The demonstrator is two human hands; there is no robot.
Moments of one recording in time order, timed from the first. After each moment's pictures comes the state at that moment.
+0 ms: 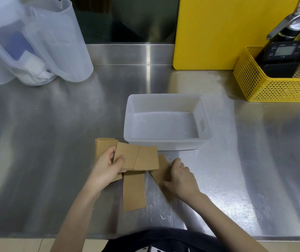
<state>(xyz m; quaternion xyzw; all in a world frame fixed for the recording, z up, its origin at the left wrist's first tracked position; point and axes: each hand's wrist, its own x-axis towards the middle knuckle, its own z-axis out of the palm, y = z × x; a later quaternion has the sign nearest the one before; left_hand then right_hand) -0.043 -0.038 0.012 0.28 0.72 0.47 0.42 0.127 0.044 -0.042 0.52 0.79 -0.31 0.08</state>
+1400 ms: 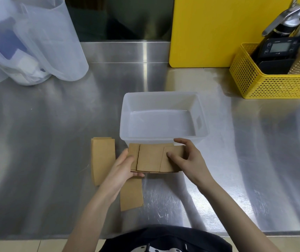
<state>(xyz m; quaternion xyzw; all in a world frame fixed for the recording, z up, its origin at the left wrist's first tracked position) 0.000 -0.020 0.023 0.15 0.65 0.54 0.52 0.144 0.067 -0.005 0.50 0.61 -0.57 -0.22</state>
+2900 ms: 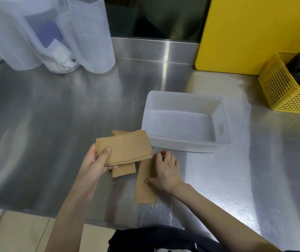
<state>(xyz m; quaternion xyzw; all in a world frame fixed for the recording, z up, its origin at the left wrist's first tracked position) -0.071 -0.082 0.007 0.13 0.68 0.62 0.36 0.066 0.030 -0.047 0.39 0.87 -0.28 0.10</state>
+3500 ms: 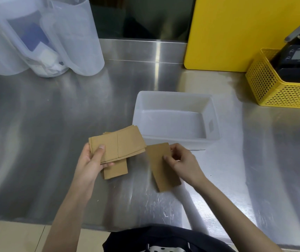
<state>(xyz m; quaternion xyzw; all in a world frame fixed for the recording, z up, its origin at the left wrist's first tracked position) -0.061 -0.066 0.010 0.11 0.69 0.63 0.33 0.115 0.062 -0.013 0.46 0.70 -0.53 -0.13</state>
